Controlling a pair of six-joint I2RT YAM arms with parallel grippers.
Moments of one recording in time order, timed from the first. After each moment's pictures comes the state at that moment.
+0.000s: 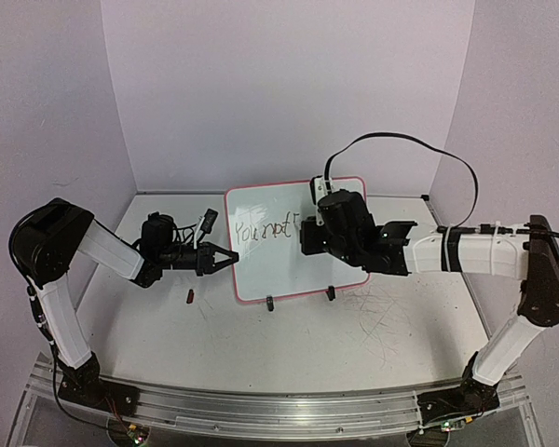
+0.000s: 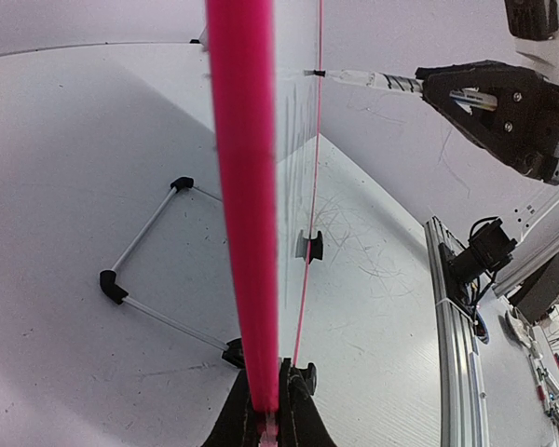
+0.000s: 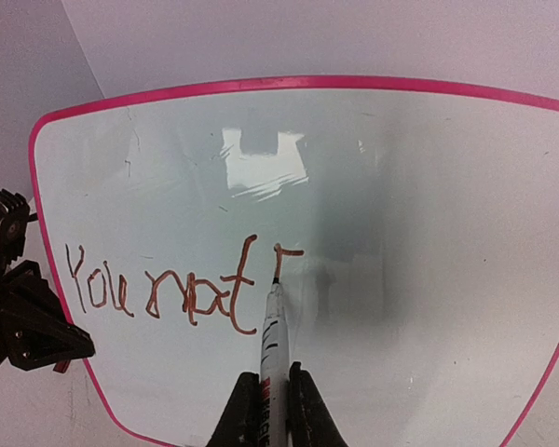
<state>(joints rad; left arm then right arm) -0.45 1.83 0.73 0.79 0.88 -0.32 0.94 1.65 1.19 -0.03 0.47 0.39</state>
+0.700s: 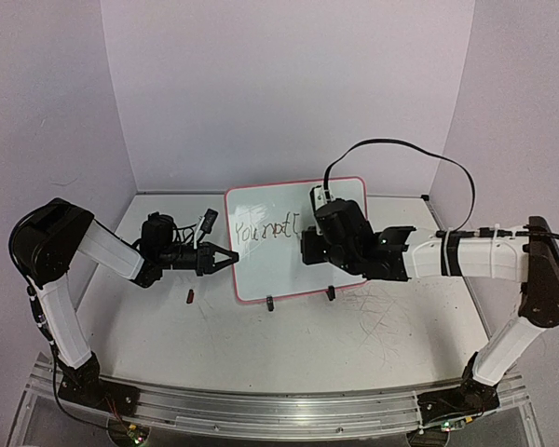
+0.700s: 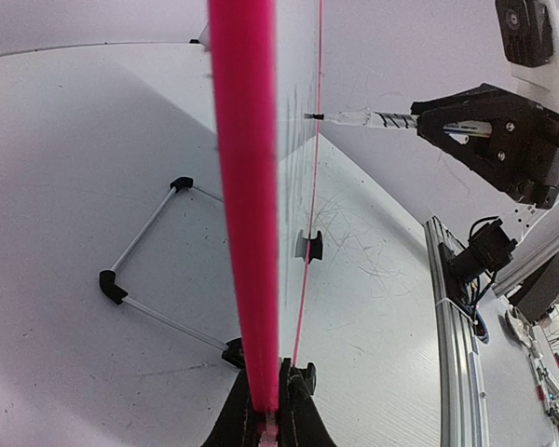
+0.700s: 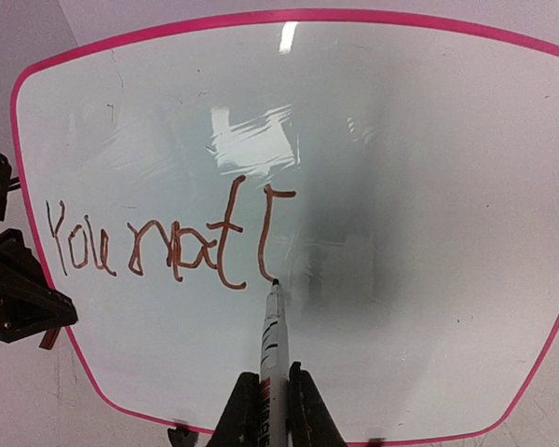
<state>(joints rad) -0.45 1.83 0.73 0.79 0.88 -0.32 0.96 1.65 1.16 -0.08 0.50 0.43</state>
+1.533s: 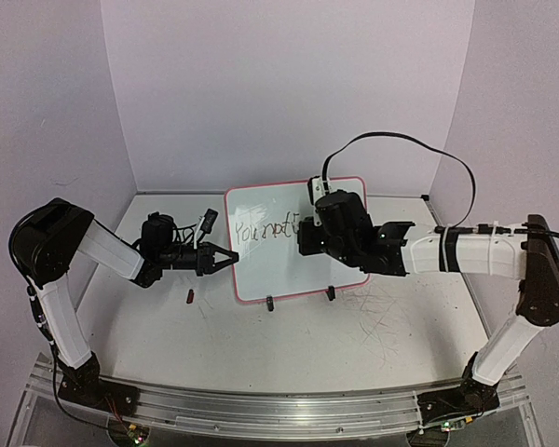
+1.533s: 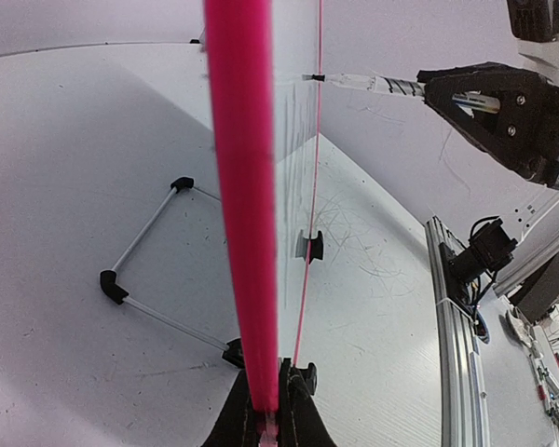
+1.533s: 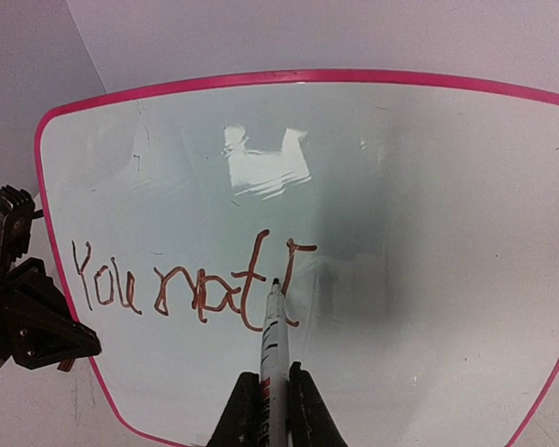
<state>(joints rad) -0.45 1.83 0.73 0.79 0.88 -0.31 0.95 1.66 1.20 -0.03 0.47 0.39</state>
